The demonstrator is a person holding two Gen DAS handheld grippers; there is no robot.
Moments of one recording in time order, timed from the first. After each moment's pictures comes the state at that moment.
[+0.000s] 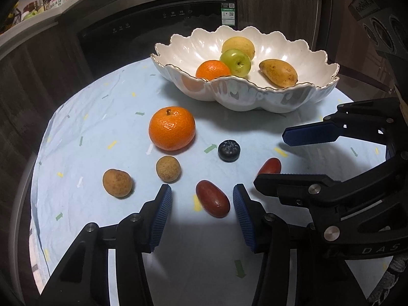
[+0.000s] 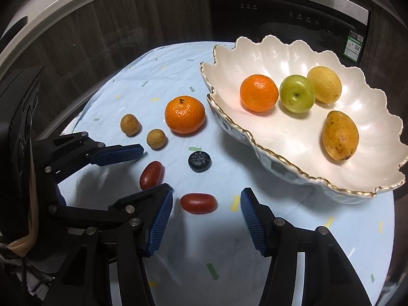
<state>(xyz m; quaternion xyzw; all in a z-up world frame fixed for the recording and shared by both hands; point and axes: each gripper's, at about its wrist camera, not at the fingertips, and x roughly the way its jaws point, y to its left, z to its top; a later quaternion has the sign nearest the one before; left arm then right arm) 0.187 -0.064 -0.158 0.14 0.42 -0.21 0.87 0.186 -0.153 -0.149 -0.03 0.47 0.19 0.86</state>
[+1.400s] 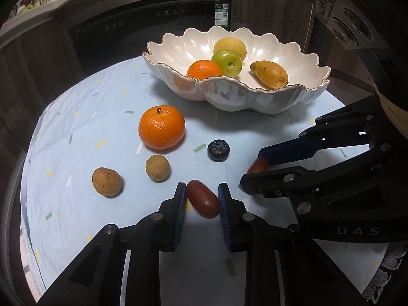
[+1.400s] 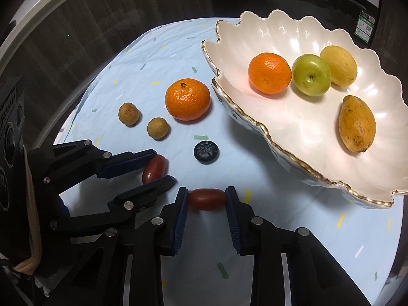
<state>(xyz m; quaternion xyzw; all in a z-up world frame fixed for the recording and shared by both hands) 0.187 -0.062 -0.156 0.12 0.42 -0.24 0.87 0.205 -0.141 -0.158 -0.02 0.53 0.19 0.82</state>
